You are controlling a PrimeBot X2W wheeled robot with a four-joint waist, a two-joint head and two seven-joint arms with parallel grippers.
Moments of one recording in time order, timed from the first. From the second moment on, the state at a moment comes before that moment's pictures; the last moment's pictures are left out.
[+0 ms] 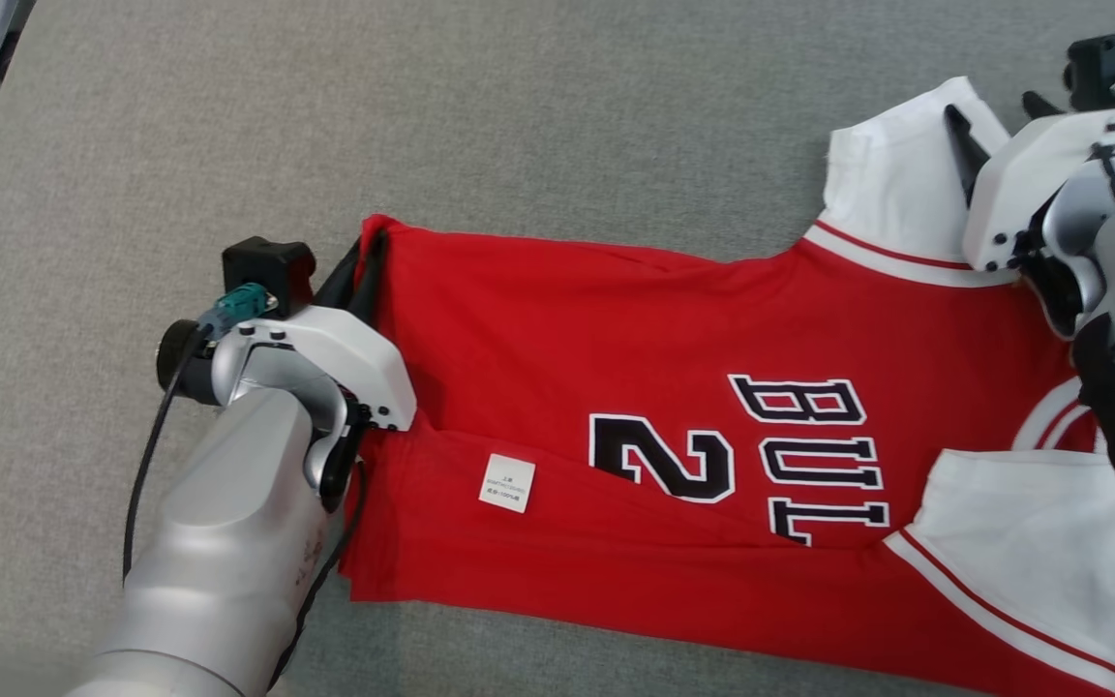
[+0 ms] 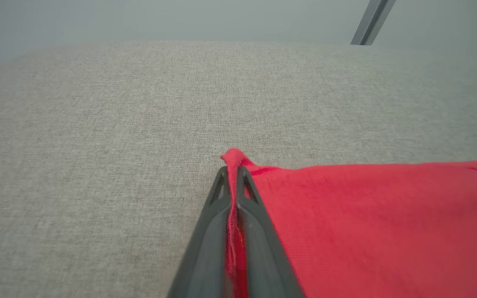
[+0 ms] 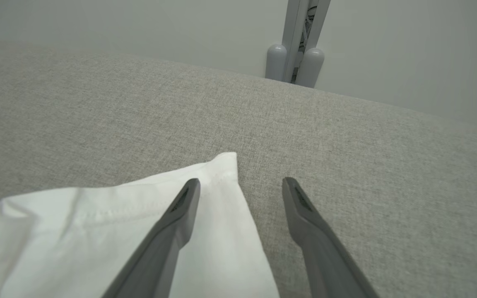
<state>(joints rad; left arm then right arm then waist) -0.81 0.05 -0.38 1.03 -0.43 -0.07 -0.26 -1.12 -0.20 0.31 1.19 0.27 0.13 0.02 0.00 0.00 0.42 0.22</state>
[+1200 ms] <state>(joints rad) -0.61 0.13 -0.31 0.83 -0.42 0.04 -0.26 -0.84 -0.17 0.21 0.93 0.23 0.13 -0.26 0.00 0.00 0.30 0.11</state>
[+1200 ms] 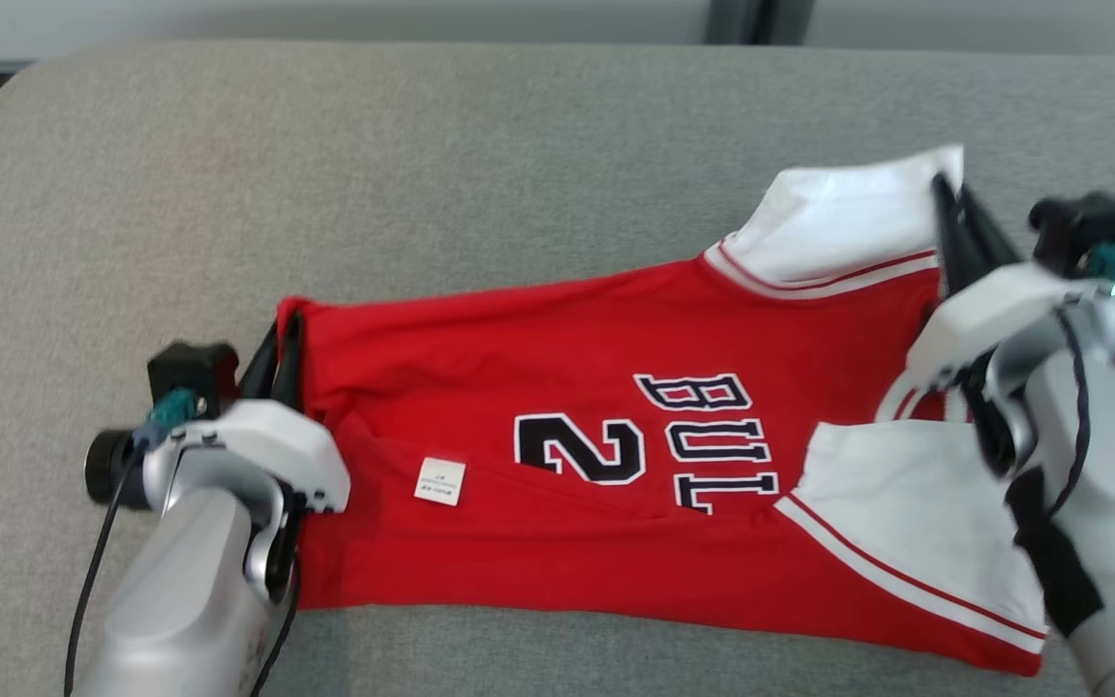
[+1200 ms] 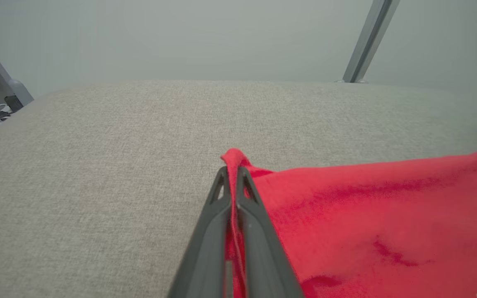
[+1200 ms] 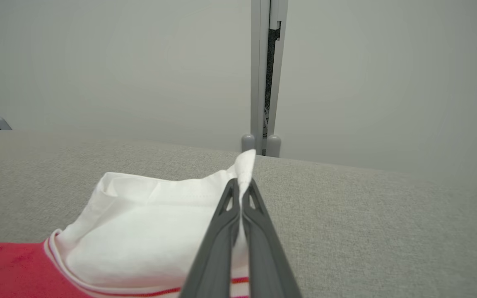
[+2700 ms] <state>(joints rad) -0.07 0.07 0.02 0.53 -0.18 0.03 -0.26 -0.28 -0.05 0.08 0.78 0.35 0.13 -0.23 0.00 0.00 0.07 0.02</state>
